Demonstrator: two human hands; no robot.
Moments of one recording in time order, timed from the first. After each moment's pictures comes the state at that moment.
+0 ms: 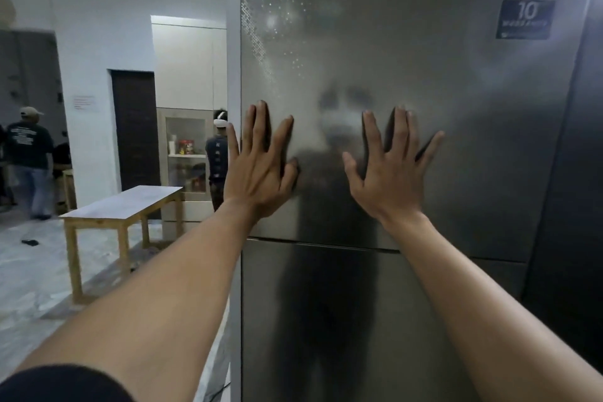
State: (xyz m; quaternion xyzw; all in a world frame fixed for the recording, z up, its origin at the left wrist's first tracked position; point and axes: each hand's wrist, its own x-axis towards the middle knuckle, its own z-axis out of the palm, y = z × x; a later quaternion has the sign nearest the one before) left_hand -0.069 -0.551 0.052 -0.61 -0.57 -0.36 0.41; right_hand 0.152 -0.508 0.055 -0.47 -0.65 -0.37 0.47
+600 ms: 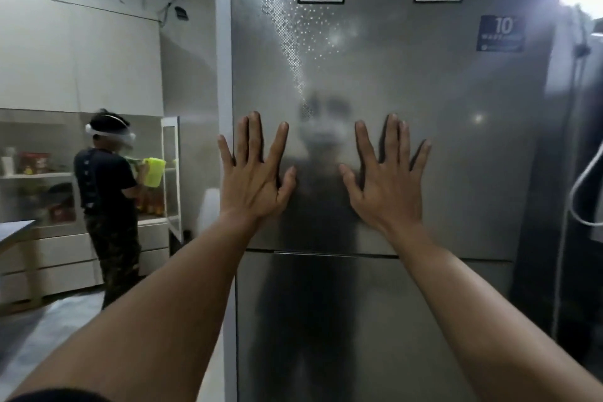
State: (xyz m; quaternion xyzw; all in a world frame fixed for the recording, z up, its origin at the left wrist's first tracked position) left_hand -0.099 -0.392 0.051 -0.69 -0.48 -0.42 0.35; right_hand 0.131 -0.439 0.051 -0.58 -0.58 -0.42 0.38
